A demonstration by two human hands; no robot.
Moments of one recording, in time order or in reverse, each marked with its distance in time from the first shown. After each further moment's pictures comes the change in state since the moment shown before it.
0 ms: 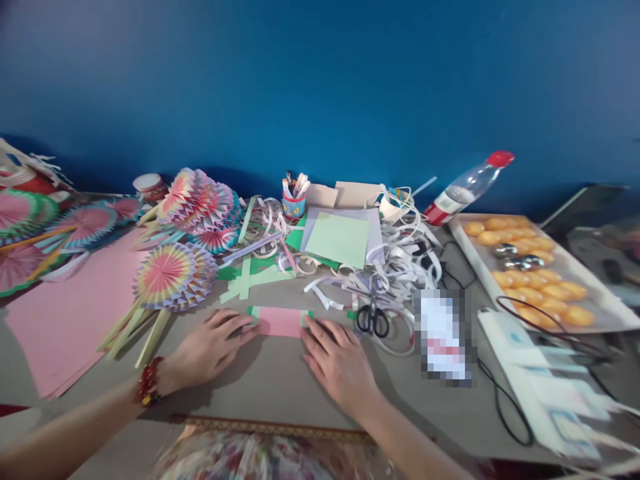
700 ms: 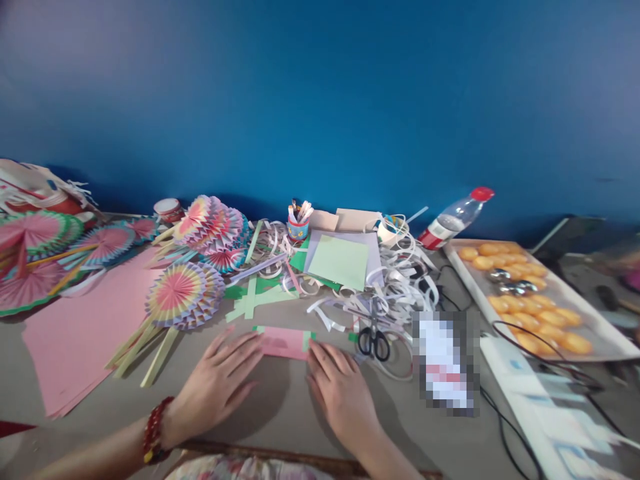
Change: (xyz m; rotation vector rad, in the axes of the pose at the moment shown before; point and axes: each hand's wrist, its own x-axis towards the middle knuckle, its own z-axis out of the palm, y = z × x) left_hand 0.000 0.038 -0.012 0.079 0.212 -0.086; right_hand -0.001 -0.006 0.005 -0.004 0.079 0.046
